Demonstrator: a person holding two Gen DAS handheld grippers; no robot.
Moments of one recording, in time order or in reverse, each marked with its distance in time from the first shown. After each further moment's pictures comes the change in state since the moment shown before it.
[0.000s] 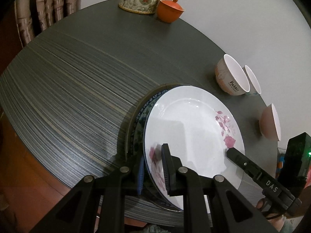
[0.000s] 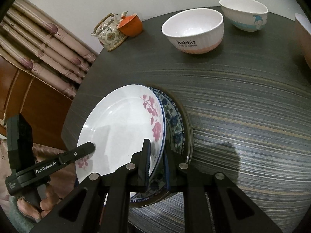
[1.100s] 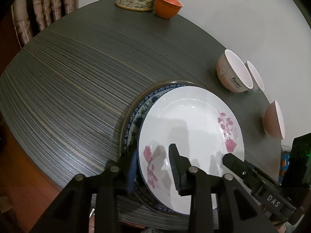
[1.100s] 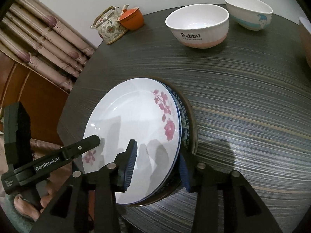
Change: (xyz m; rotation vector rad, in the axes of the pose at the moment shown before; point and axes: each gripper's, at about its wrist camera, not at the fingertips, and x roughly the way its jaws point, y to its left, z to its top) left arm 0.021 -0.008 -0.003 0.027 0.005 0.014; right arm 0.008 0.013 -0.003 -0.031 0.035 -0.036
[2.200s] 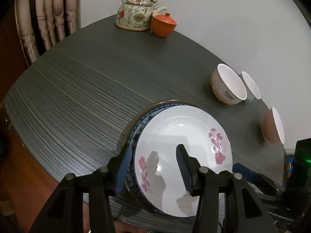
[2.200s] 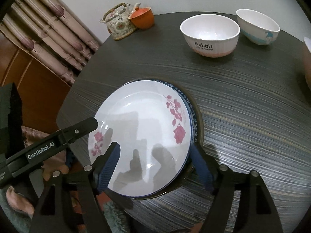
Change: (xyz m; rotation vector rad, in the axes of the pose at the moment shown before) left arm -0.032 -0.013 0.001 0.033 -0.117 0.042; right arm -0.013 0.017 -0.001 -0.078 0.007 -0.032
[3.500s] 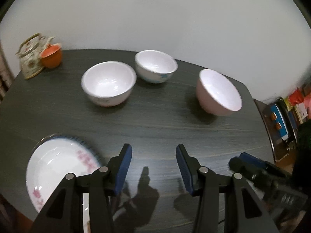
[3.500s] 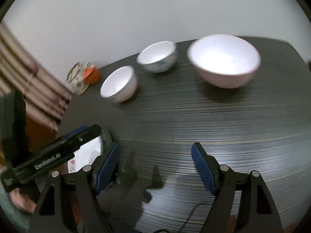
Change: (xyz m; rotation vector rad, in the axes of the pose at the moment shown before) left arm 0.019 -0.237 -0.010 0.436 0.021 -0.180; right arm -0.148 -0.158 -0.034 0.286 -0.242 -0.102
